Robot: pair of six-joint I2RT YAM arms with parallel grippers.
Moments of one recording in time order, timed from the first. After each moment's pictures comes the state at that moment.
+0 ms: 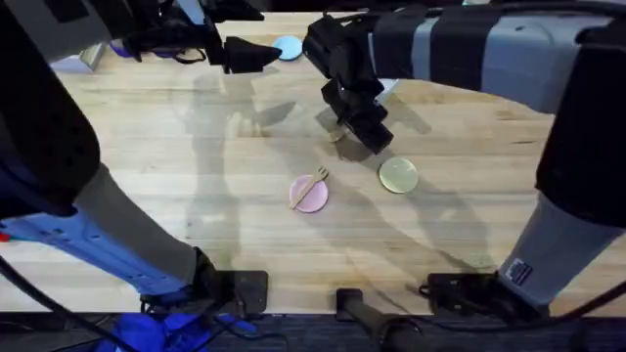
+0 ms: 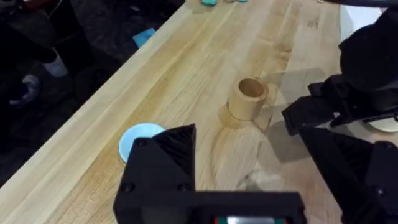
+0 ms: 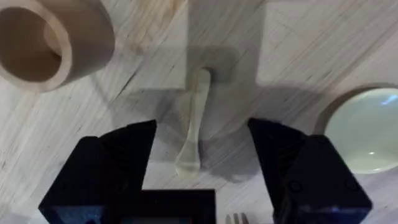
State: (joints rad) left arm 0.19 1.87 1.35 -0.46 1.21 0.89; right arm 0.66 2.04 1.51 -0.97 0.25 1.59
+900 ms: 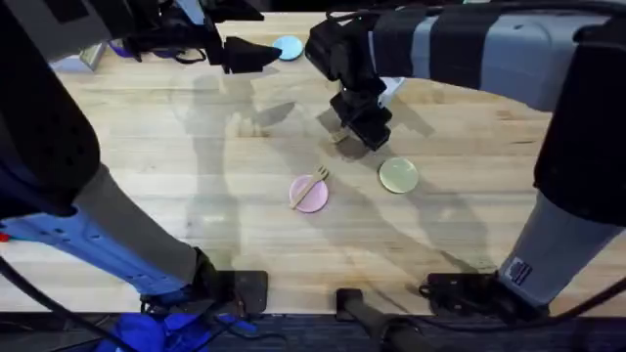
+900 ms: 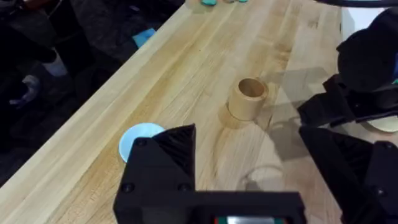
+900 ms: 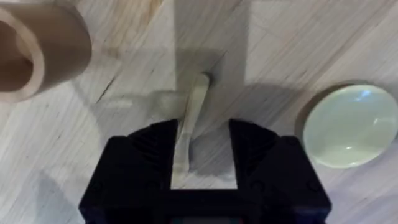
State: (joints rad) left arm 0.19 1.87 1.35 -0.46 1.21 0.89; right arm 0.65 2.05 1.52 -1.03 0.24 1.59
